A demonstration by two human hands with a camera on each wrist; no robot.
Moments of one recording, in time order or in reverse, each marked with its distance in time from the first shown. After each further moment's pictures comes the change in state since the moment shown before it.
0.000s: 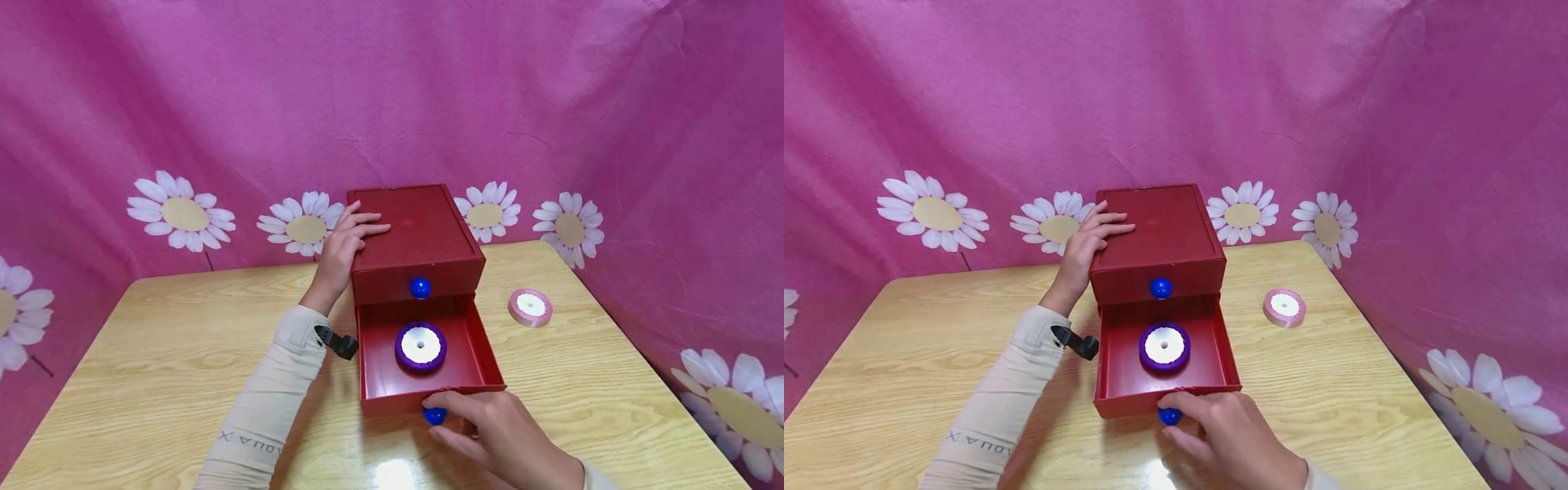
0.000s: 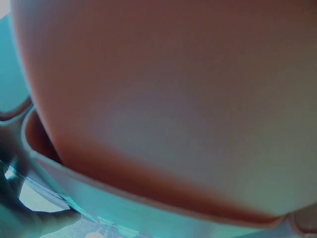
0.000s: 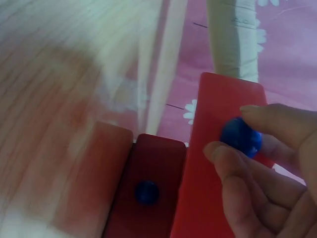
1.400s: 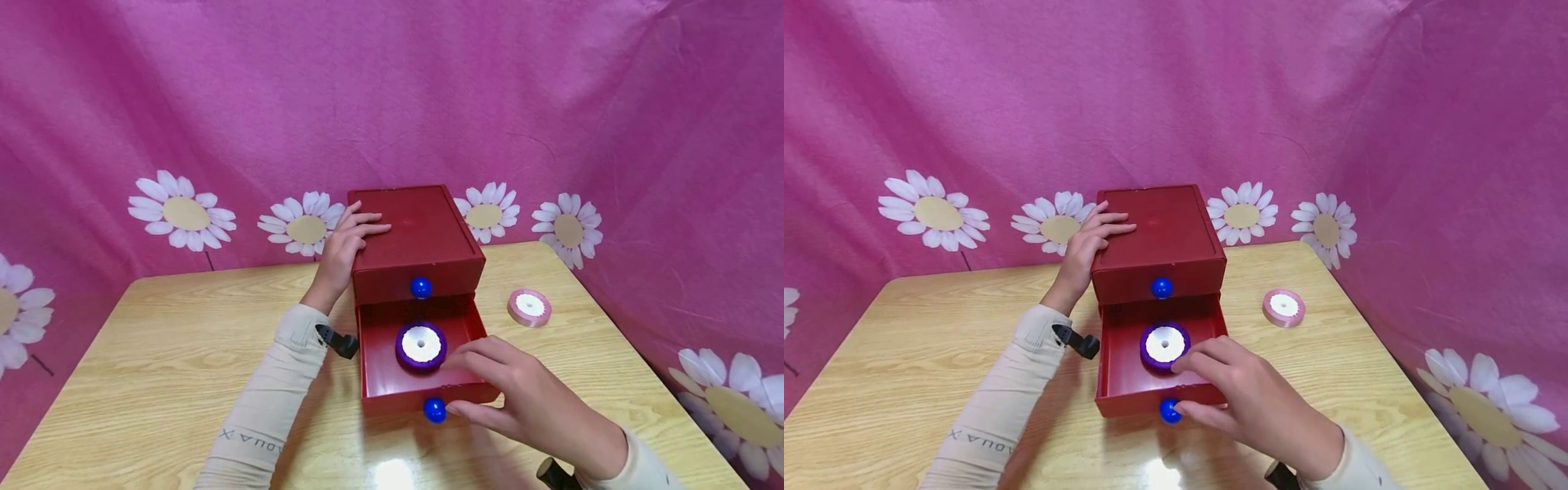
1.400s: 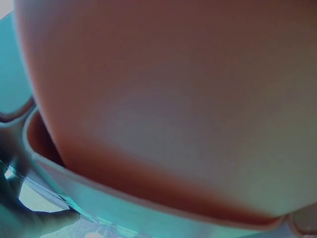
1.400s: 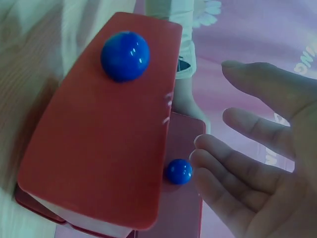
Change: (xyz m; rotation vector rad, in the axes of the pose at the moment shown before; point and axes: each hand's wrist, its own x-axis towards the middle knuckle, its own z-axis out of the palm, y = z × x) left_hand 0.001 0.001 0.001 0.013 -0.009 0.009; right_hand 0.018 -0.004 -0.055 -0.057 0.167 -0.265
